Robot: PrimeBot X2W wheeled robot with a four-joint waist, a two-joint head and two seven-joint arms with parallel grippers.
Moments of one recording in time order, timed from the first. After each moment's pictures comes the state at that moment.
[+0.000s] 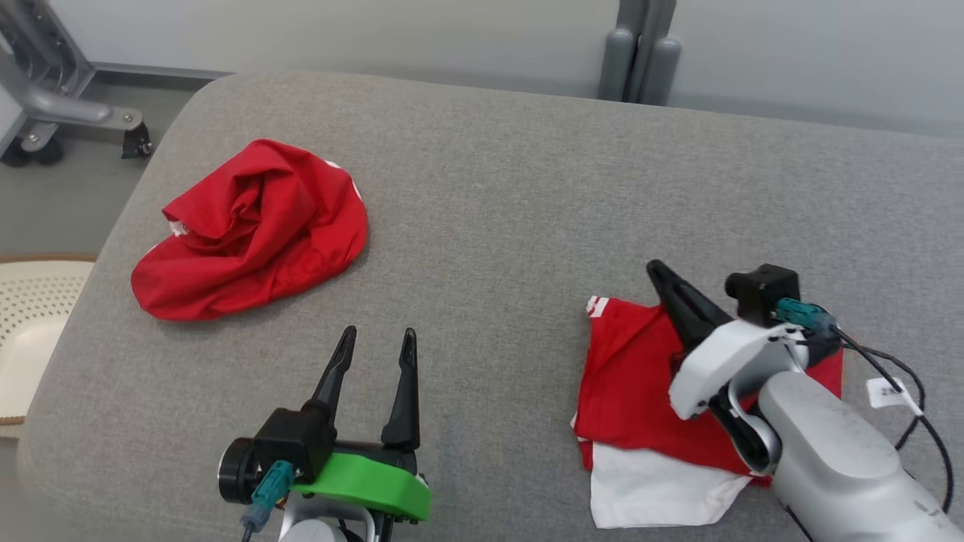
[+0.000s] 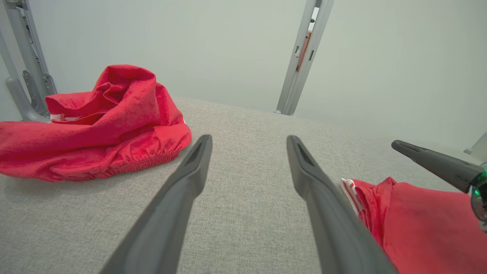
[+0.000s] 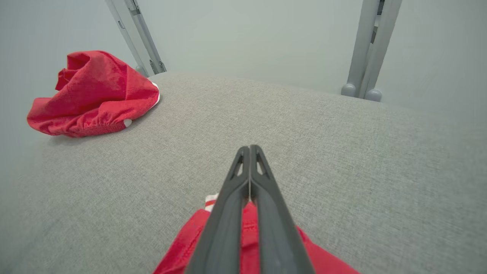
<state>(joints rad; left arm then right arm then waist) -0.10 0.05 -0.39 0.16 -0.35 0.07 -0.26 -0.52 -0.25 0.55 0.66 0.53 0.13 -0.26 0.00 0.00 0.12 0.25</state>
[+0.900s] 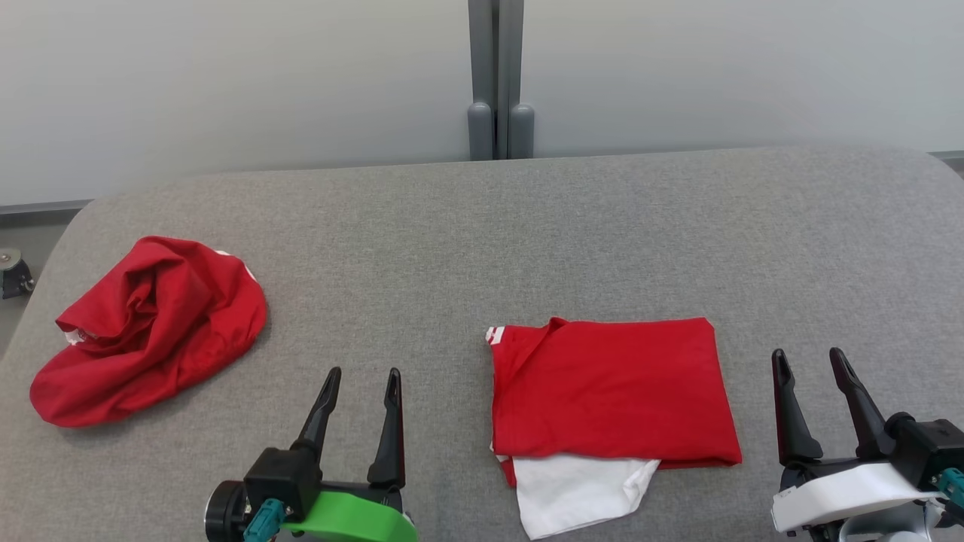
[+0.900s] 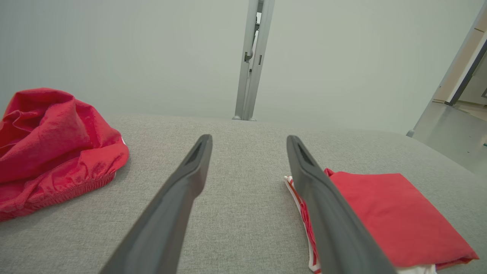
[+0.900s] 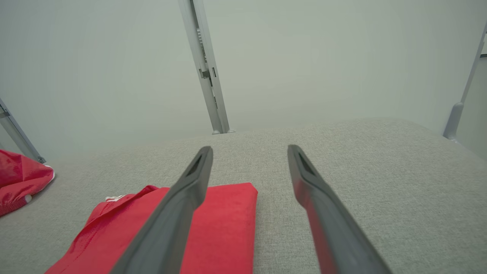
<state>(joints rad) 0.00 0.05 -0.34 0.15 -0.31 0.06 -0.26 0.08 -0.12 -0.03 0.10 0.27 0.13 -0.26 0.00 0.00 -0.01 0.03</state>
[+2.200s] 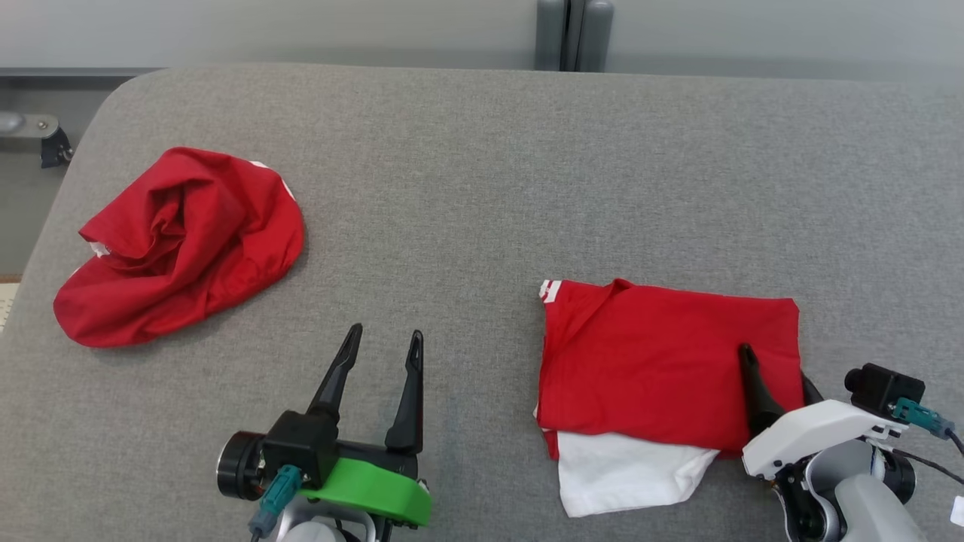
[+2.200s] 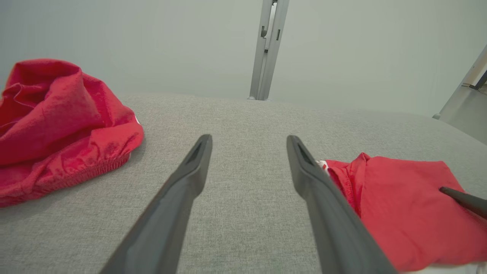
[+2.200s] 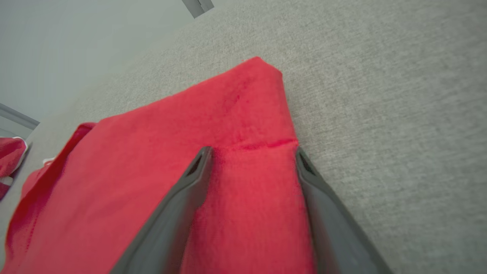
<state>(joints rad) -0.08 0.05 -0.38 0.14 -0.27 0.03 -0.26 -0.17 -0.10 -0.02 0.52 0.54 0.13 -0.12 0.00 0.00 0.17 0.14</state>
